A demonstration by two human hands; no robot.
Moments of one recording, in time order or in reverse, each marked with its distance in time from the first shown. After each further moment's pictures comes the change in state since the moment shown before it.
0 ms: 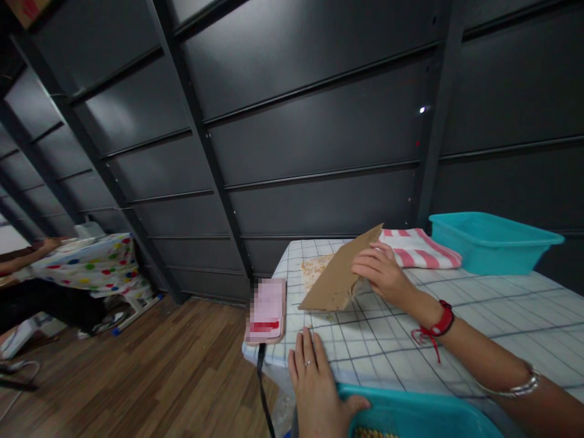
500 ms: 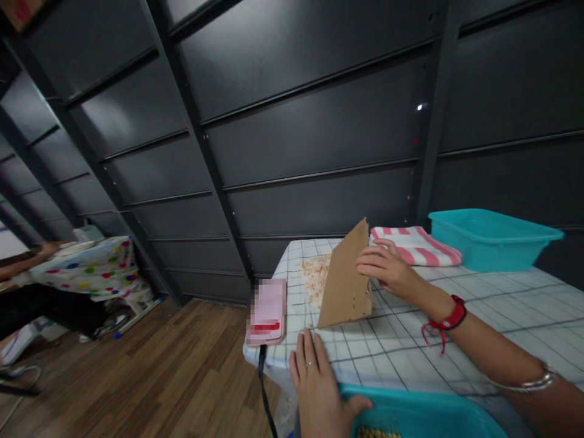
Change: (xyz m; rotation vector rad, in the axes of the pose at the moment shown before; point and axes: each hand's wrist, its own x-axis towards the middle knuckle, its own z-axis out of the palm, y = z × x) left_hand -0.001 0.005 -0.001 -0.043 0.068 -0.041; right_hand -0.004 0.014 -0.011 0.025 -0.109 -0.079
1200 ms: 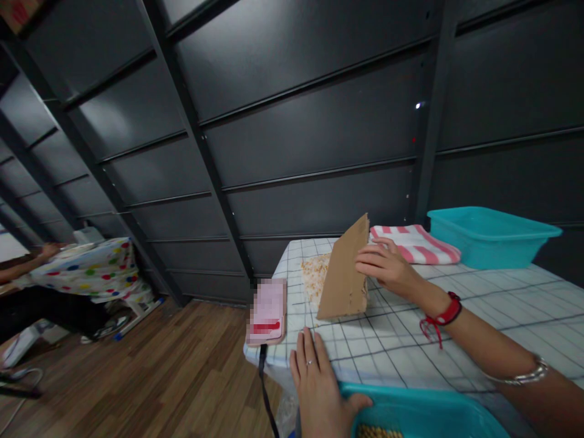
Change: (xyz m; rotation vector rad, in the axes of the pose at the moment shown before) left_hand 0.002 0.001 -0.006 -0.024 -0.028 -0.024; right_hand 0.002 -0.001 0.001 -0.079 0.046 -0.028
